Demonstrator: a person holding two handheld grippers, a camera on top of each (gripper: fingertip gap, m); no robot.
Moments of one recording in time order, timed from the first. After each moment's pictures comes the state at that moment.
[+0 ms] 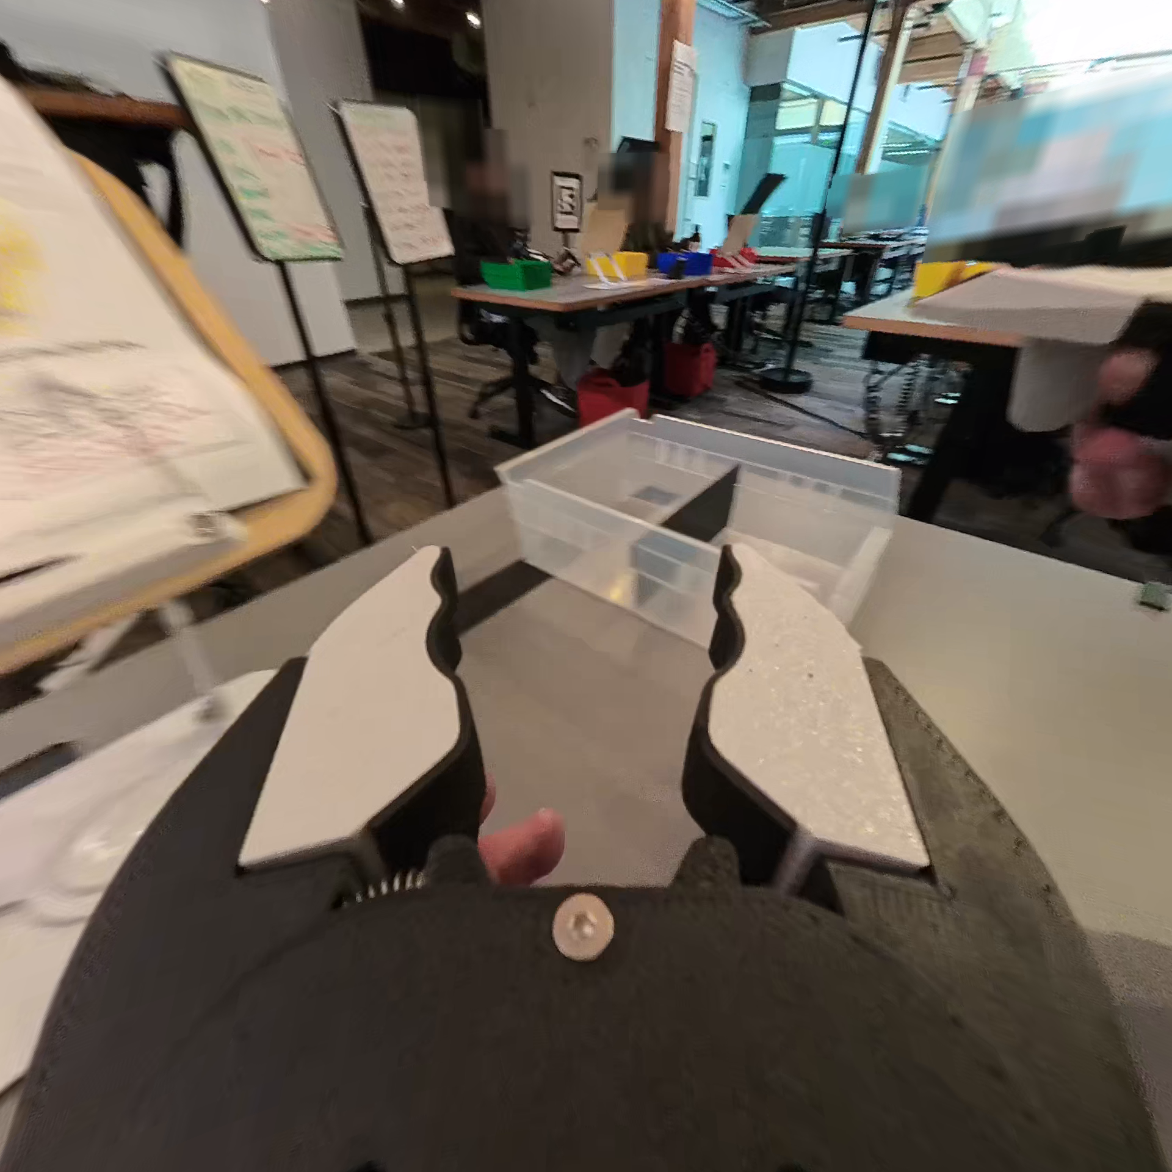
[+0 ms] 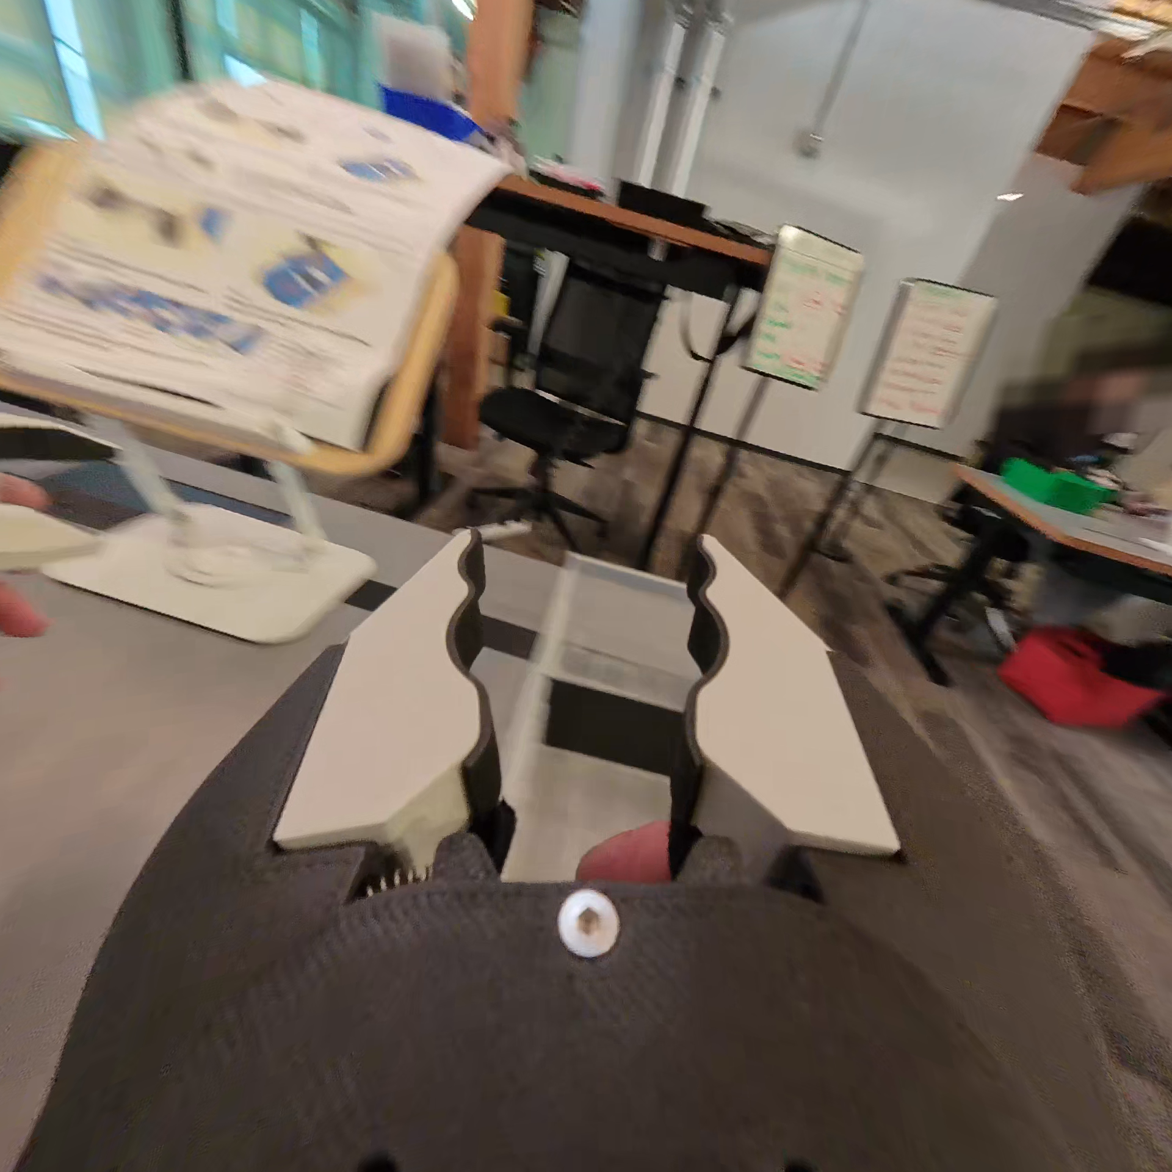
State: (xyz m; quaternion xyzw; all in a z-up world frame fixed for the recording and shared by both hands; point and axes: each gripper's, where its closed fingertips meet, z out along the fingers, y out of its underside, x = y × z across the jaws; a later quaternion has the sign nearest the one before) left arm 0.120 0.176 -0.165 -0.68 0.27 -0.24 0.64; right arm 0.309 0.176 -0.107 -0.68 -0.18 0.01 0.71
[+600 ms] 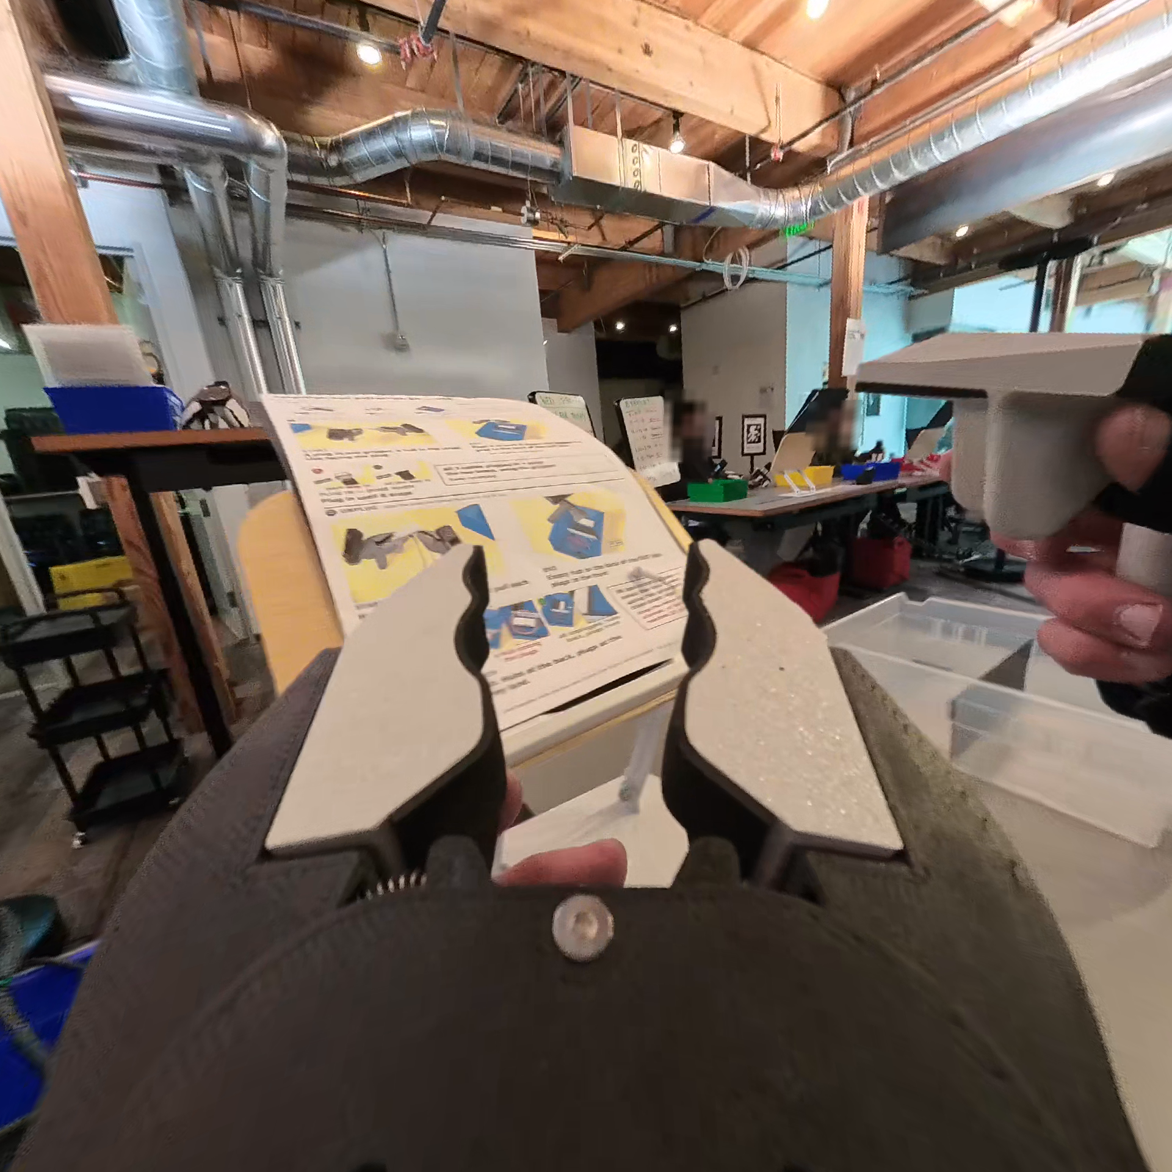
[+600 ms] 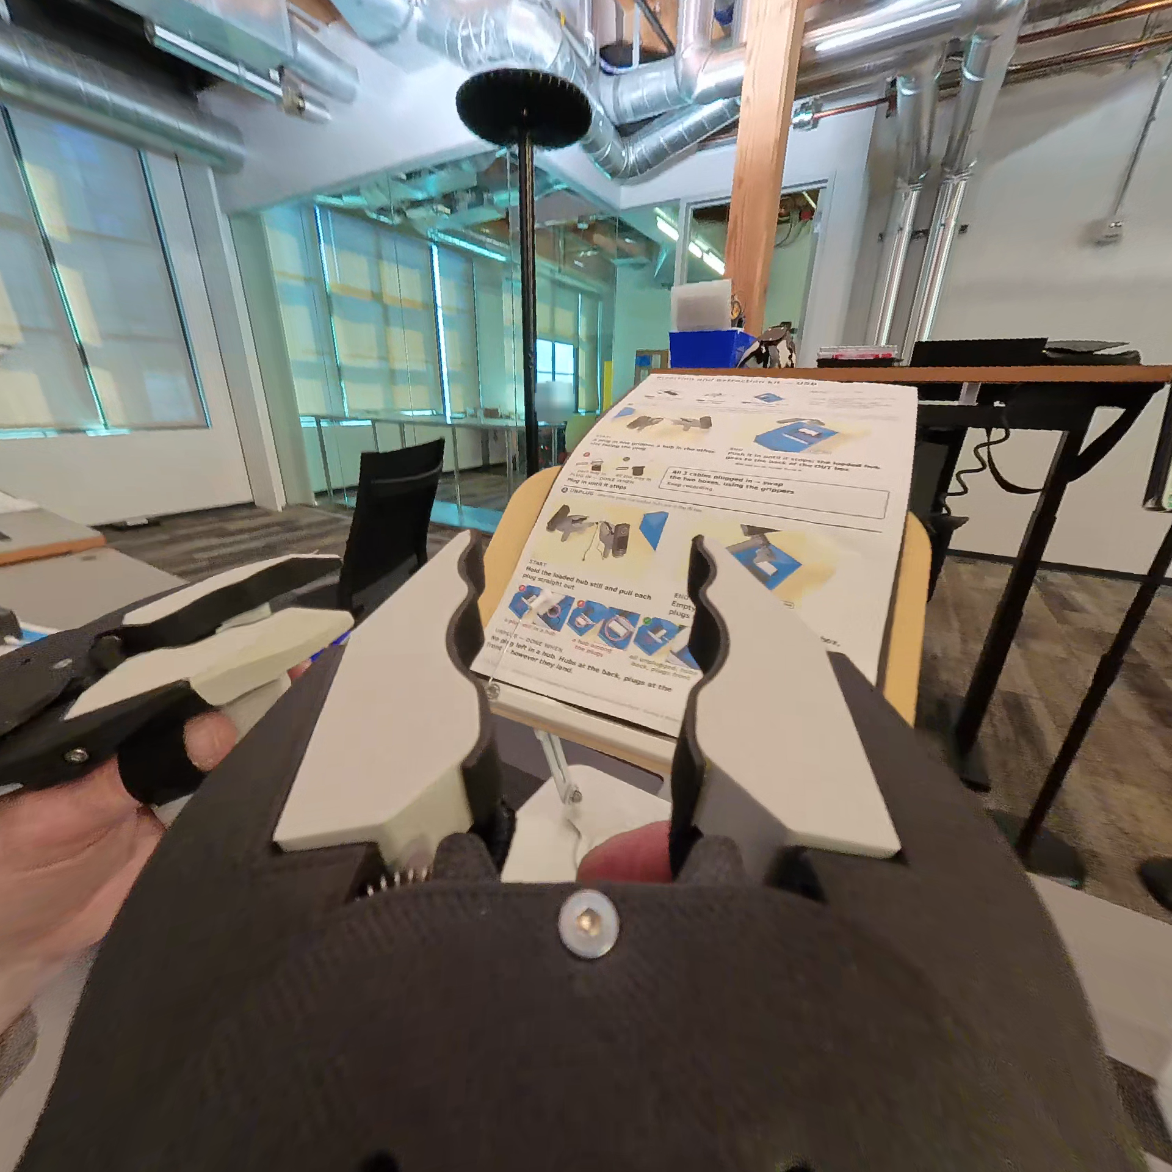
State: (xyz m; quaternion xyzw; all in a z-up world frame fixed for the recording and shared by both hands) left arm -0.115 0.191 -0.069 -0.56 0.16 -0.14 0.80; right arm 0.004 0.207 -0.024 -0.59 -0.21 0.25 0.74
